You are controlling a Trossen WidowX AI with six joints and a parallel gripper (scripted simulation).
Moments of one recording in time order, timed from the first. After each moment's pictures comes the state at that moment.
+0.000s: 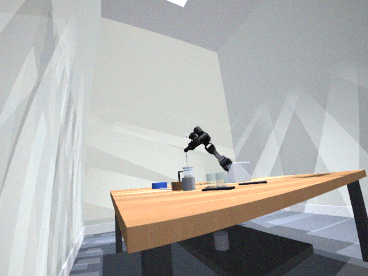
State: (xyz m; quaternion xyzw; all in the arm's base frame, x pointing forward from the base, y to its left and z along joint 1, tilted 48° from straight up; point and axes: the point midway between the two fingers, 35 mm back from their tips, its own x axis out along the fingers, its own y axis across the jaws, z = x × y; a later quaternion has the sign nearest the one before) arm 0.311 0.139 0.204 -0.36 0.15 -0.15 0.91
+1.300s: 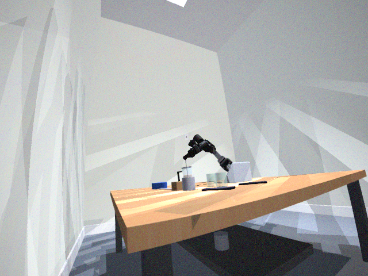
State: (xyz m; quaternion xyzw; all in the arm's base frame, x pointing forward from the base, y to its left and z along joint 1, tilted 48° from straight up) arm 0.328 0.099 0.166 -0.35 0.14 -0.15 0.92
